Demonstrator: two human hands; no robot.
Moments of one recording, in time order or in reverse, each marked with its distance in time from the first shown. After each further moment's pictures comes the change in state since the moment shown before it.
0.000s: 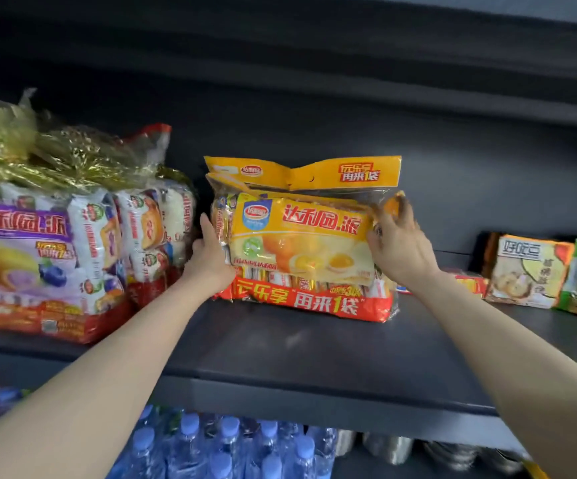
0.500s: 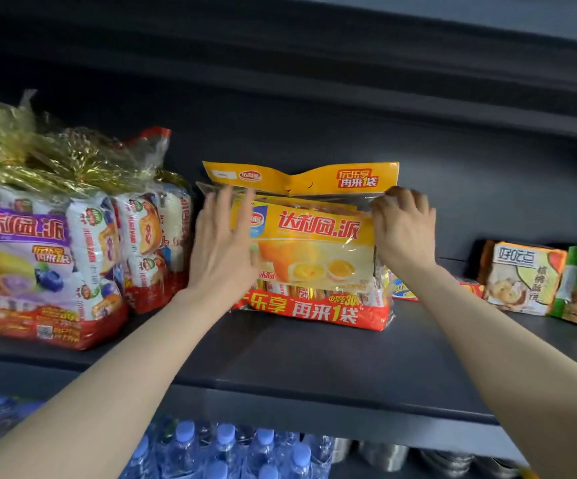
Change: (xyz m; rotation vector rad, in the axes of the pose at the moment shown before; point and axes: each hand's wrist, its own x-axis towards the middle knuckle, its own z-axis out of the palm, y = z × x) left_hand -0.019 0.026 -0.001 0.404 0.432 0.544; right_hand 0.019 -0.007 -0.010 -0.107 0.328 -0.073
